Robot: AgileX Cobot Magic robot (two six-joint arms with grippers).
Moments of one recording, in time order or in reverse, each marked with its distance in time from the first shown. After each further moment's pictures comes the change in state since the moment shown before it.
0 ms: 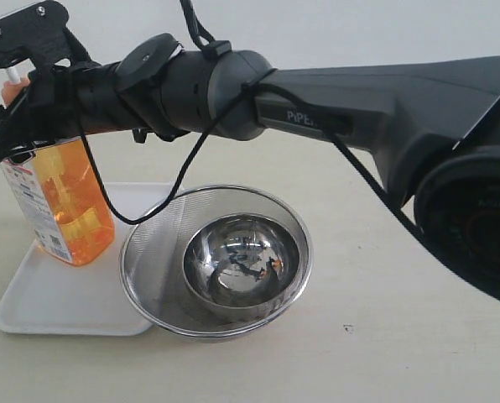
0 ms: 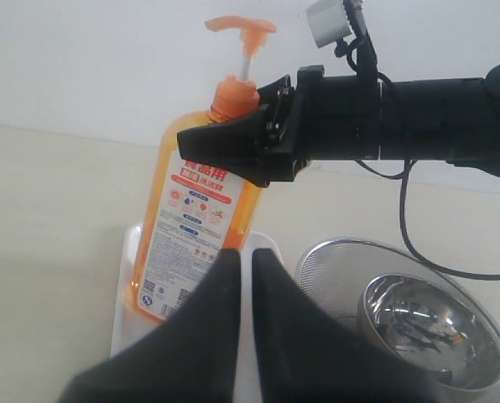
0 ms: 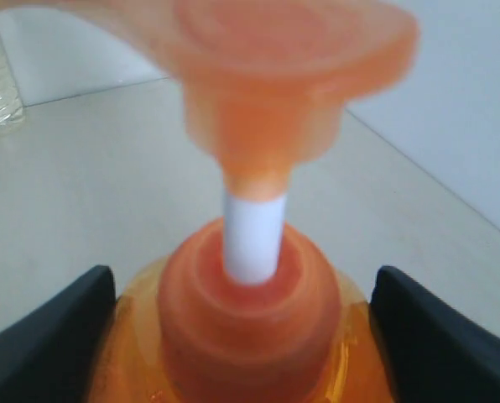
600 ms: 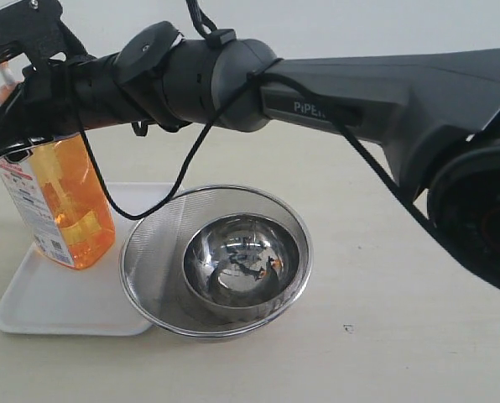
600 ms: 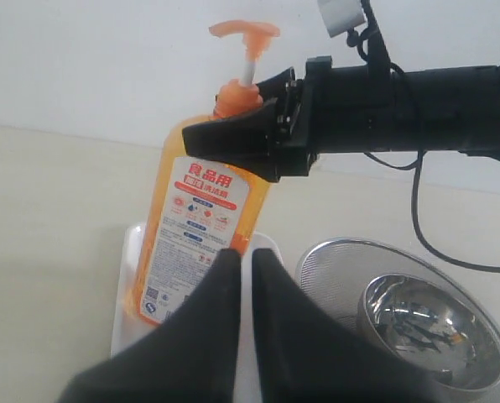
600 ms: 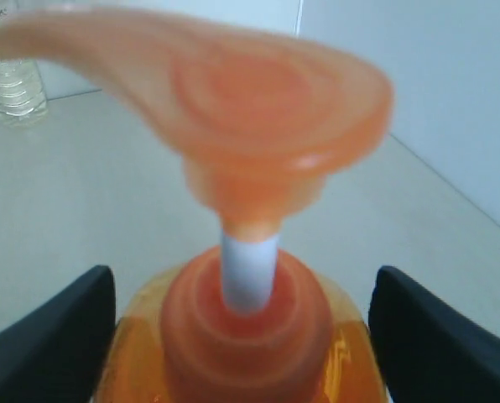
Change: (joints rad) left arm 0.000 0.000 0.000 0.000 0.000 0.000; right arm -0.002 -0.024 0.000 -0.055 0.044 0.040
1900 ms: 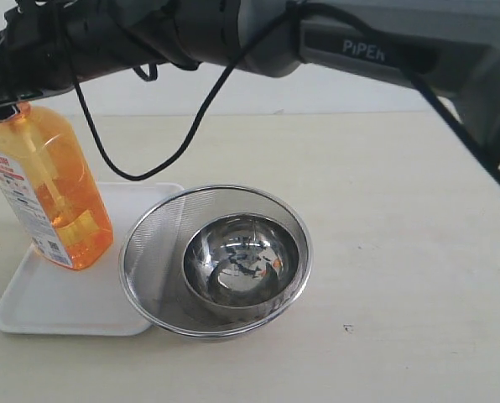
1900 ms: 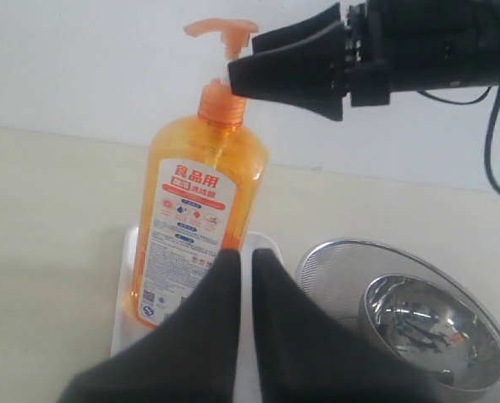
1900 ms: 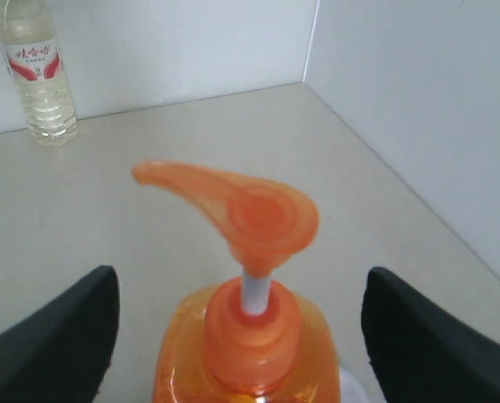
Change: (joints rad) left arm 0.000 0.000 0.000 0.002 0.000 0.000; right arm -0.002 -0.122 -0.008 -0.291 0.102 0.270
